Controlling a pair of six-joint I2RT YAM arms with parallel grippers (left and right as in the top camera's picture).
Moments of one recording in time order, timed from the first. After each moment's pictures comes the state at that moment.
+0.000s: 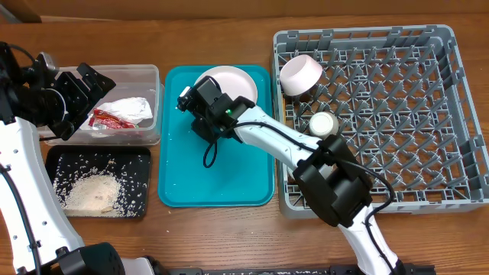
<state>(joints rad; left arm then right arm) 0.45 1.57 1.75 -1.31 0.49 -0.34 0.79 2.30 1.80 -0.51 -0.05 -0.19</state>
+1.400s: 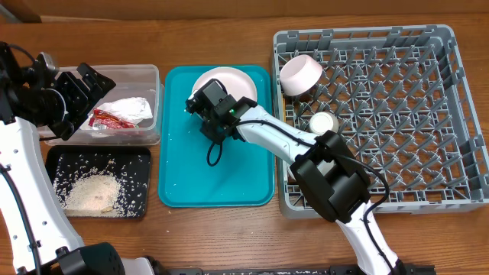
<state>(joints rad) 0.45 1.57 1.75 -1.31 0.49 -0.34 0.76 2.33 1.77 -0.53 -0.03 -0.19</state>
